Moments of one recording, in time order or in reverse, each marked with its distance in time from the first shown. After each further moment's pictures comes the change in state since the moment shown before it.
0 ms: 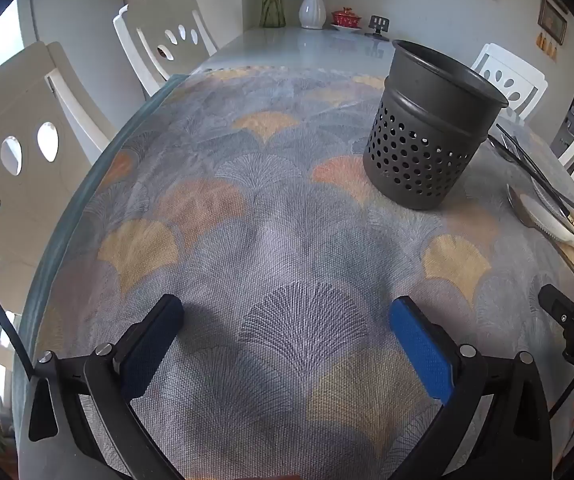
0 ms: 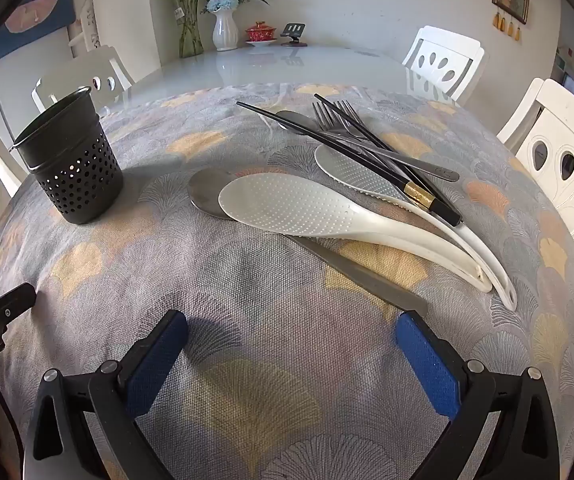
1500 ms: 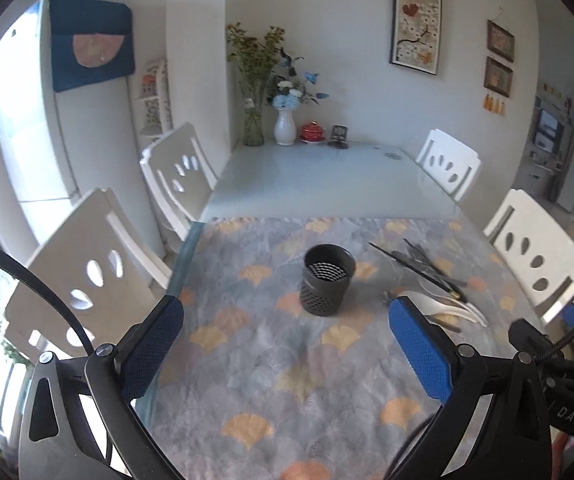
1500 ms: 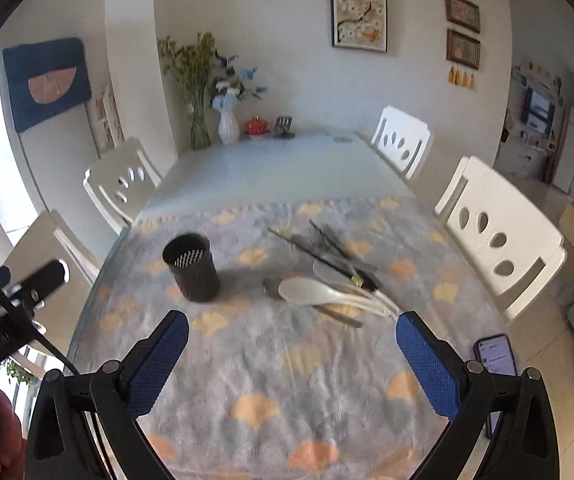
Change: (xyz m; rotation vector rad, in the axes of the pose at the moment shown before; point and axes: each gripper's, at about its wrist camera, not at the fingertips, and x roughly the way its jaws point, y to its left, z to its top) left arm -0.229 -0.010 0.048 0.055 -0.290 -0.085; right arm -0.248 0.027 0.009 0.072 -0.228 -0.026
